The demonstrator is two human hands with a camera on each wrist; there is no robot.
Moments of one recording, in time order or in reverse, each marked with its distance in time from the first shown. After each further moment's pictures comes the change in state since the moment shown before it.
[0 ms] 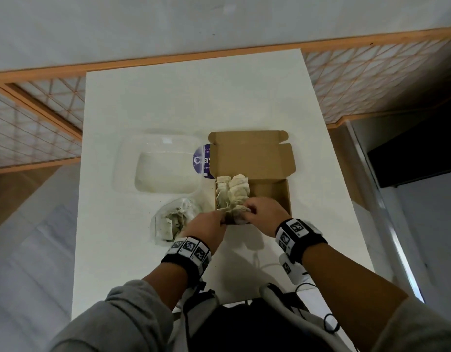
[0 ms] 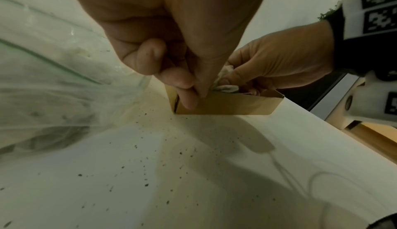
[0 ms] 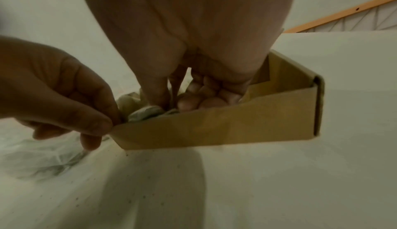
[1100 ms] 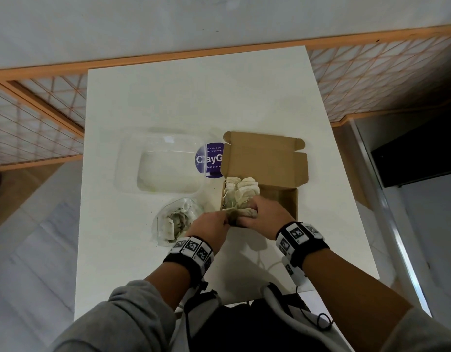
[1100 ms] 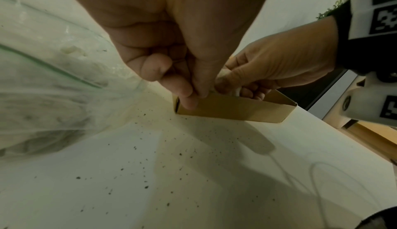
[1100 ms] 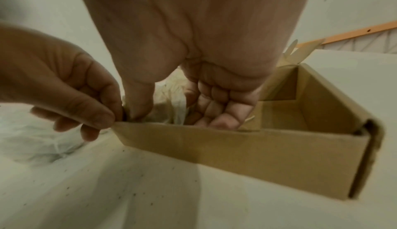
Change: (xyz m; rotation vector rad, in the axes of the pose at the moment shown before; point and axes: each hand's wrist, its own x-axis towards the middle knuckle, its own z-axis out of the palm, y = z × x) left_hand 0.001 0.002 -0.002 -0.011 -0.003 0.014; right_hand -0.006 -0.012 -0.001 0.000 -0.009 0.160
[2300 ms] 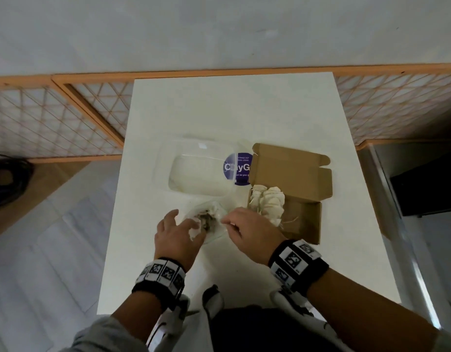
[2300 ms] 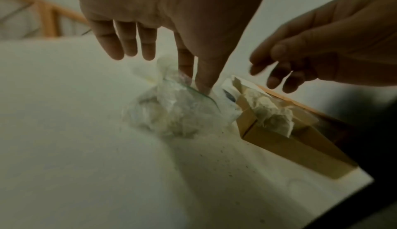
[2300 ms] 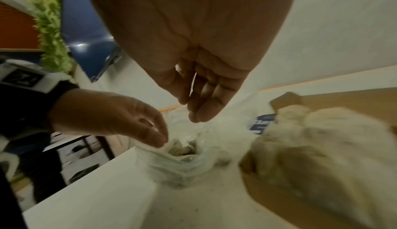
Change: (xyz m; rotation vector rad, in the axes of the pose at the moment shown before) left_hand -0.072 -0.107 -0.013 -0.124 0.369 -0.310; right_hand -0.047 -0.103 0.028 -0.046 0.090 -0.531
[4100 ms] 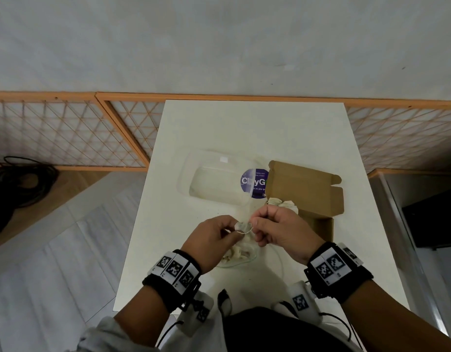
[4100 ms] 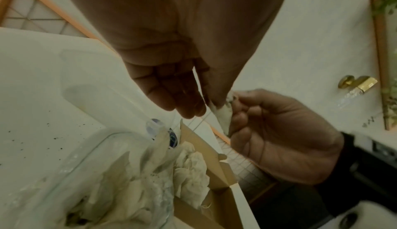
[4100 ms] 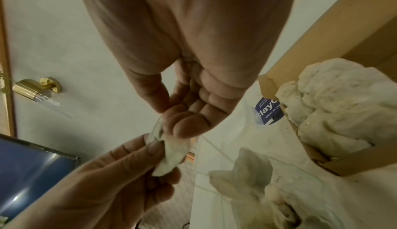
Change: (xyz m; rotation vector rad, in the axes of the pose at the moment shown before) left_hand -0.034 0.039 -0.065 -0.560 -0.212 0.334; right_hand -0.021 -0.031 -0.049 0.914 -0.028 0.286
